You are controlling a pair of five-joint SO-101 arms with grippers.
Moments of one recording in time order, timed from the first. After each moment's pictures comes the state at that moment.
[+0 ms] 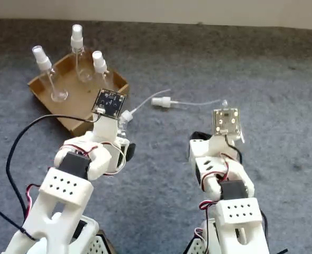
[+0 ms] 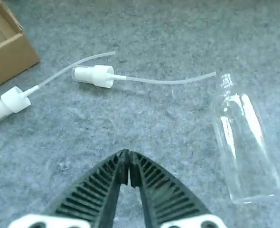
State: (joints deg) left arm 12.1 -50.8 57.1 56.0 6.9; right arm -9.3 -65.1 74.4 34.2 1.6
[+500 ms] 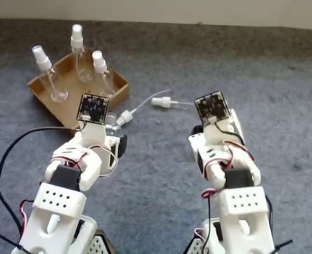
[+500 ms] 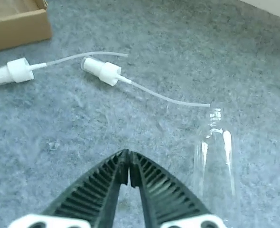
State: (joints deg) left arm 6.9 -60.3 66.2 47.3 7.2; right arm -9.4 -55.9 59.9 43.6 17.9
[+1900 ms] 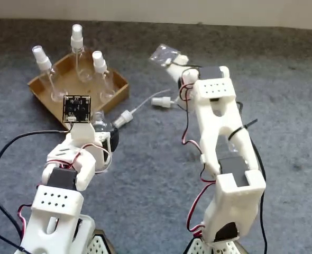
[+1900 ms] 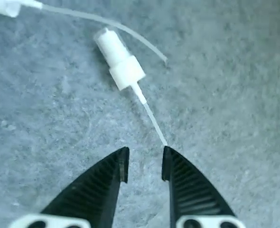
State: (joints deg) left arm 1.6 -61.0 70.7 40.0 12.4; right arm -13.4 18.2 -12.9 68.3 51.6
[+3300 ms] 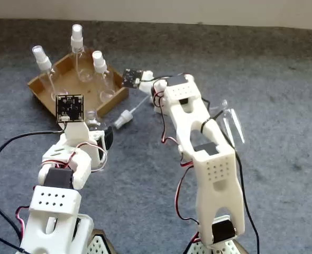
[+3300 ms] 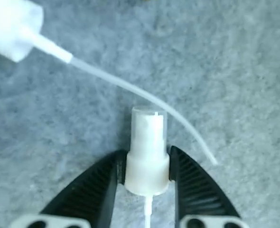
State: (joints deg) left arm -1.6 -61.0 70.7 39.9 12.4; right arm -19.9 43.4 -27.1 55.9 61.4
